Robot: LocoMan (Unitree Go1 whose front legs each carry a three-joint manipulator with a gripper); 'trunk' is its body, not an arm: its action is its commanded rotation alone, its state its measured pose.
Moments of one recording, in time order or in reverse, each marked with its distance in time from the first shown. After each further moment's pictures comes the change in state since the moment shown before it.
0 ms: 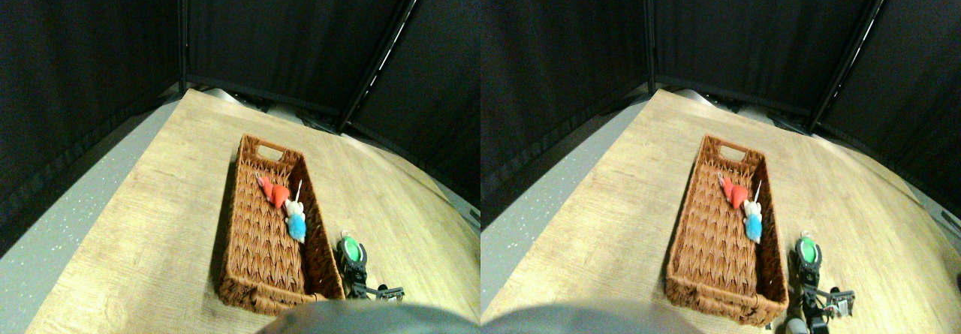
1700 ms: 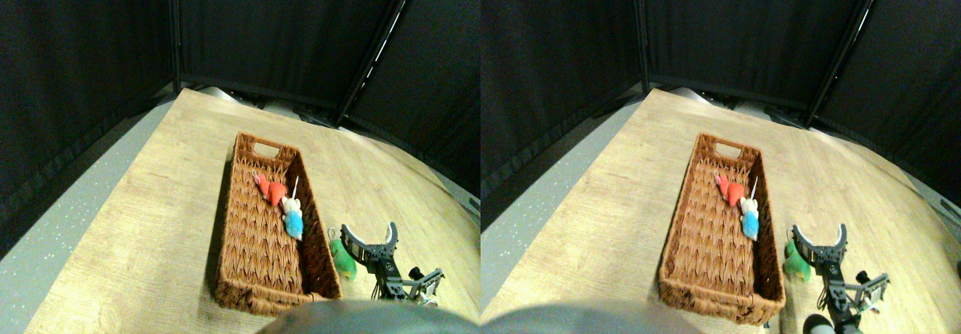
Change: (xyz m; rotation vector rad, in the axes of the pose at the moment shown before) right arm -0.035 0.072 0.007 -0.173 0.173 0.172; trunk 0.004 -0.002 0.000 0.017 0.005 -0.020
